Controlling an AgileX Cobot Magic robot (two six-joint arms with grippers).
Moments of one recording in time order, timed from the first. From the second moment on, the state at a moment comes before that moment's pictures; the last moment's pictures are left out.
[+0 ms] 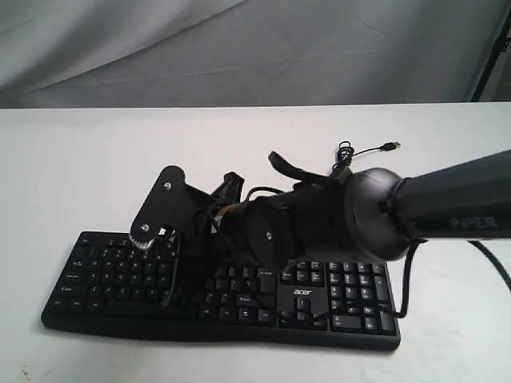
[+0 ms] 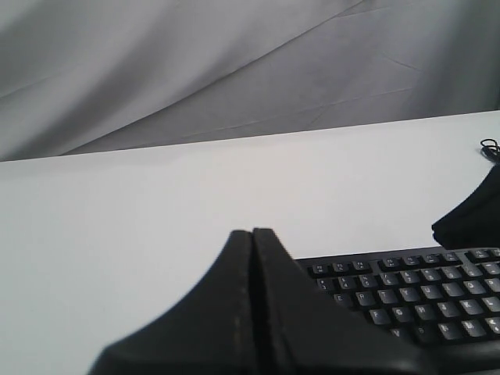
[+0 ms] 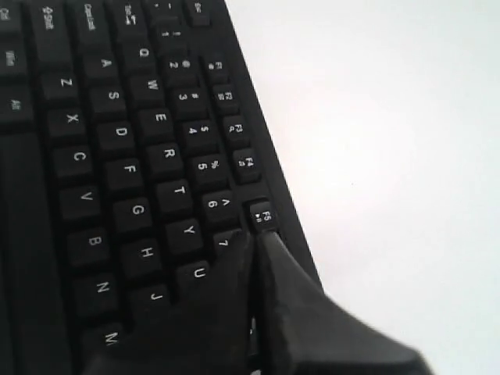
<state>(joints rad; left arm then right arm) -0.20 0.00 0.00 0.04 0.26 -0.02 0.88 1.97 -1.12 0.42 -0.01 -0.84</state>
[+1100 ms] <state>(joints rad) -0.20 0.00 0.00 0.04 0.26 -0.02 0.92 1.36 -0.51 0.44 -0.16 -0.83</state>
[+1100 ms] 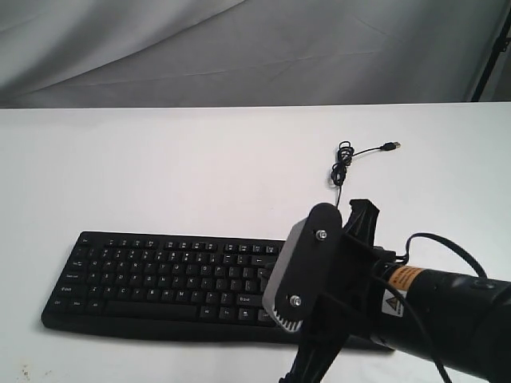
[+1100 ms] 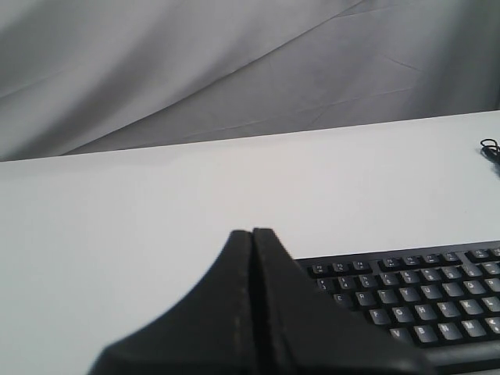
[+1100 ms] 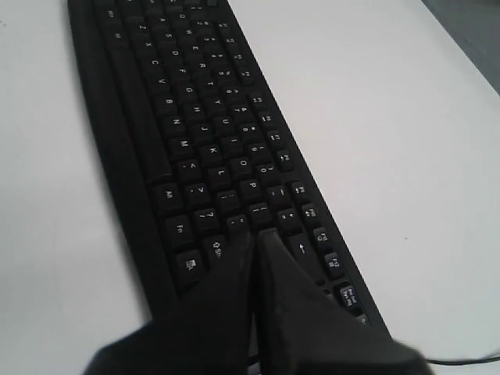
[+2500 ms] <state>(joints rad) -0.20 0.00 0.00 0.04 0.26 -0.02 0.38 0.06 0.00 0.60 0.05 -0.75</state>
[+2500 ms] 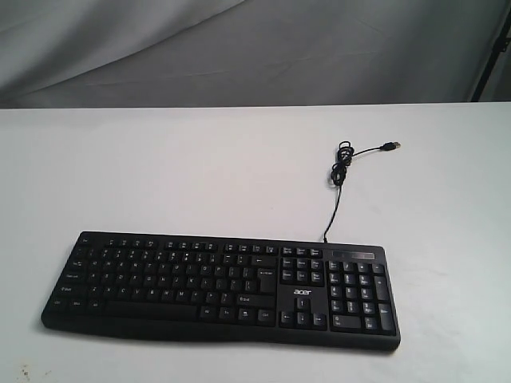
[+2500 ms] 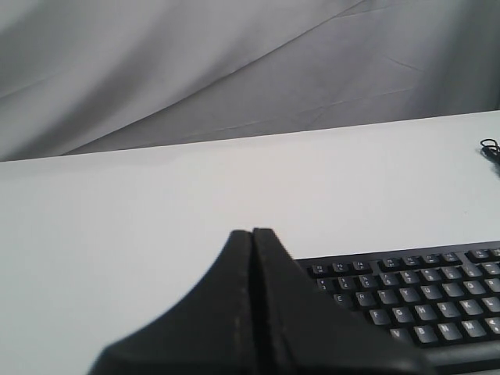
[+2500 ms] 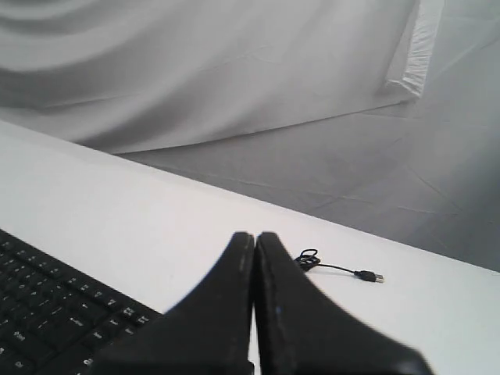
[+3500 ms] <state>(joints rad) -0.20 0.00 0.00 0.04 0.26 -0.02 0.35 0.01 0.00 0.63 0.06 -0.75</state>
